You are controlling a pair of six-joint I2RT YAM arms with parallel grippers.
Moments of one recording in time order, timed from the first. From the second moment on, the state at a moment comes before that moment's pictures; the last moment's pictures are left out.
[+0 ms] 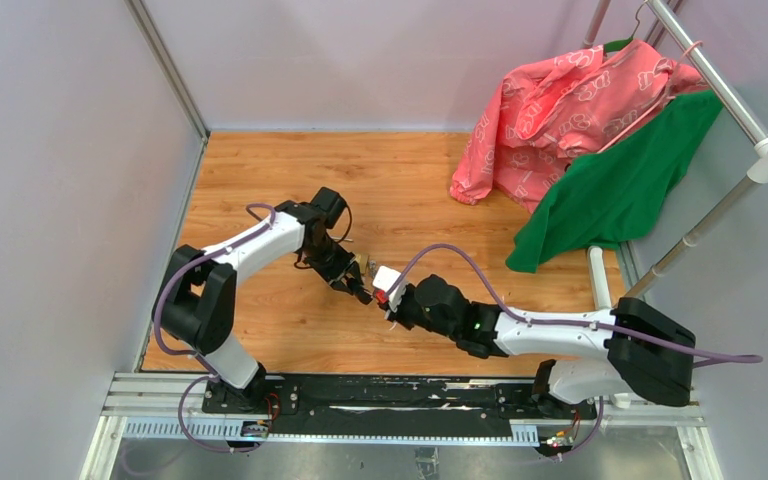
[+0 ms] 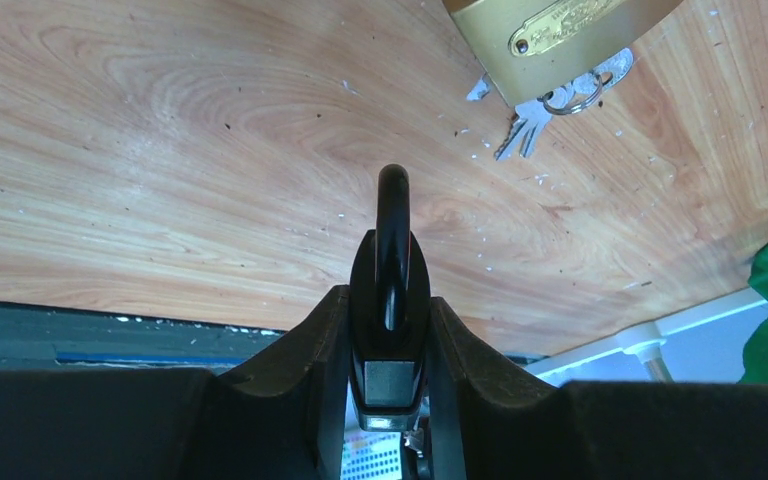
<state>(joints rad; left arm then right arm) -0.48 1.62 1.09 -0.86 0.25 -1.27 1.16 1.27 0.55 0.36 0.10 -0.20</state>
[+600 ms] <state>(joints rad) -0.44 1.62 1.10 -0.87 0.34 -1.29 1.18 1.29 0.58 0.30 0.16 -0.21</state>
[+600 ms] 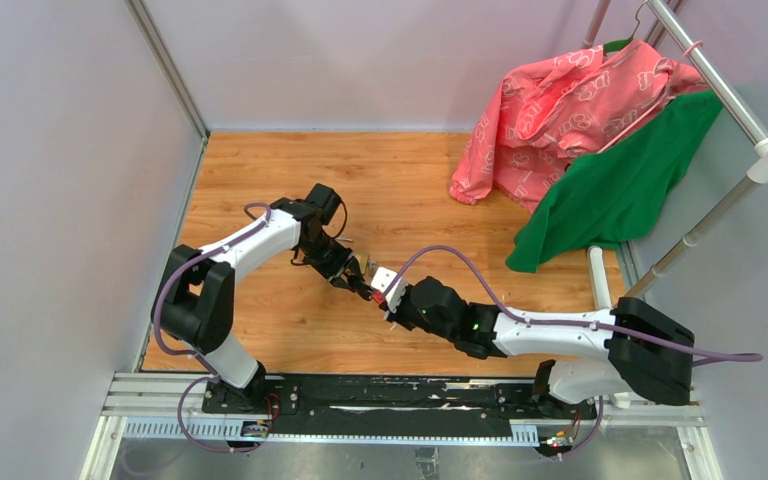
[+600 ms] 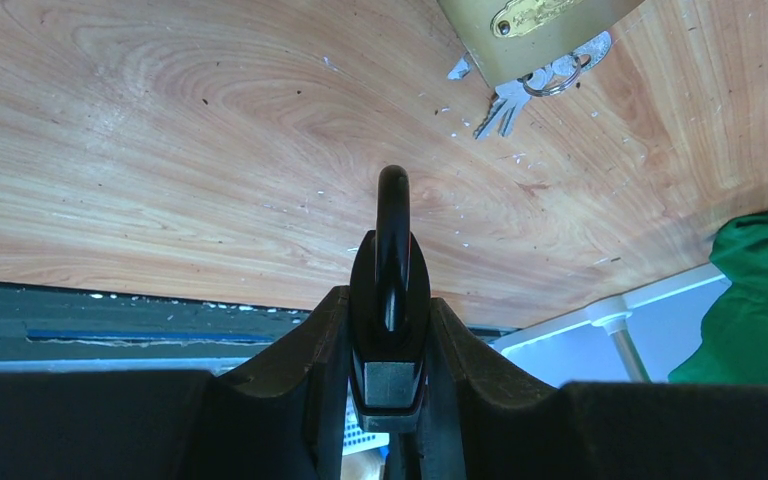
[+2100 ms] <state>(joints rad) -0.43 1.62 1.10 -0.87 0.31 -1.28 1.19 1.41 0.71 0.19 0.20 -0.14</state>
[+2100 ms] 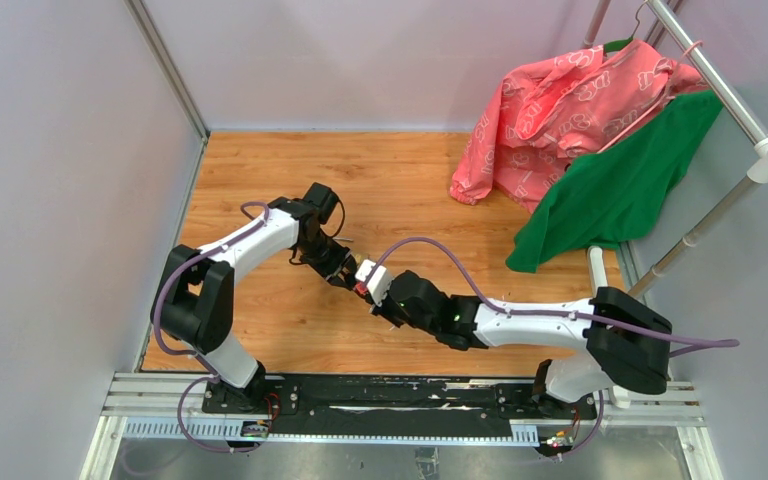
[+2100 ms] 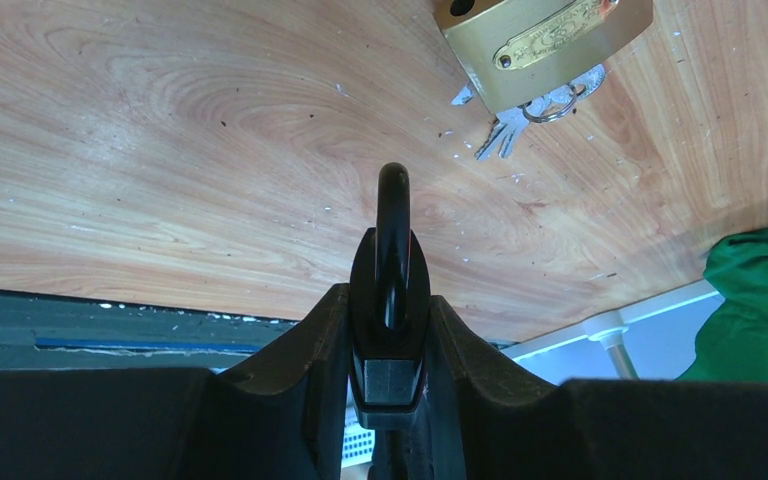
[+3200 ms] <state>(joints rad) -0.41 1.60 1.10 -0.88 0.22 -1.28 1.20 1.56 0.95 -0.05 0.31 -0.01</state>
